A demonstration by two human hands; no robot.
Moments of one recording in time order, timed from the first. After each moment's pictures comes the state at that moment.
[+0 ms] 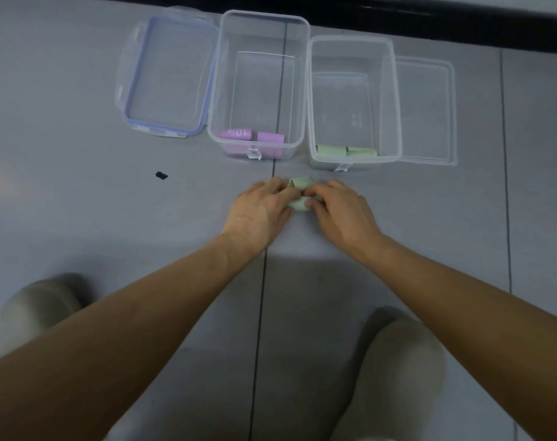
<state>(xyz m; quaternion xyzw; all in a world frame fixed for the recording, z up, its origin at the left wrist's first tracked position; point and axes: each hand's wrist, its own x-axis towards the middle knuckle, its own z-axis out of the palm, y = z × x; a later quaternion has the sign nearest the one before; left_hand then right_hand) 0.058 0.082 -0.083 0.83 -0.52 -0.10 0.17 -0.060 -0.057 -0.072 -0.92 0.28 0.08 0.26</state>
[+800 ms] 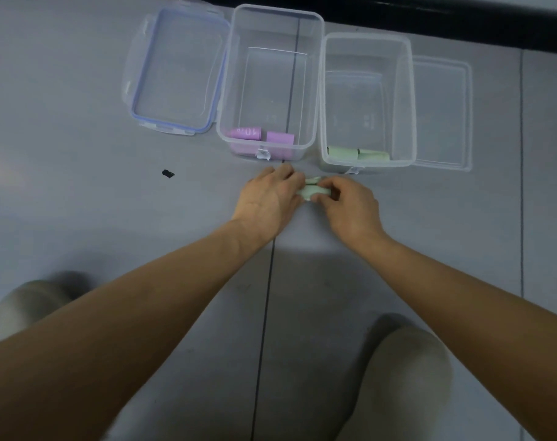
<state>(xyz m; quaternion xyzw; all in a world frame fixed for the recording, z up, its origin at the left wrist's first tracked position) 0.074 0.065 -0.082 0.84 -0.51 -0.10 0.18 -0.043 -0.058 -0.078 -0.84 0.41 0.02 0.35</state>
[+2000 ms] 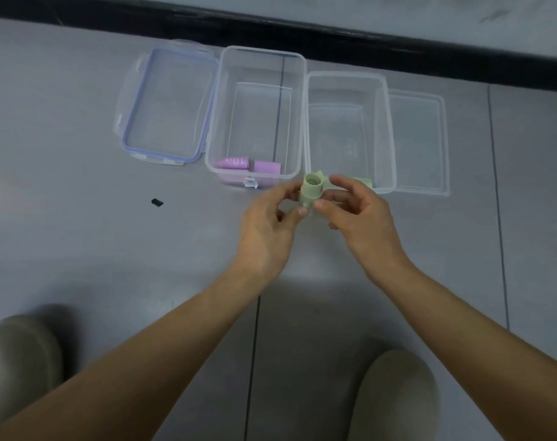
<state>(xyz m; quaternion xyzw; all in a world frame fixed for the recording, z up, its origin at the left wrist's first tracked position) 0.043 0.053 -0.029 0.77 -0.24 -0.26 0.53 -0.049 -0.064 -0.001 -0.67 0.40 -0.11 0.62</state>
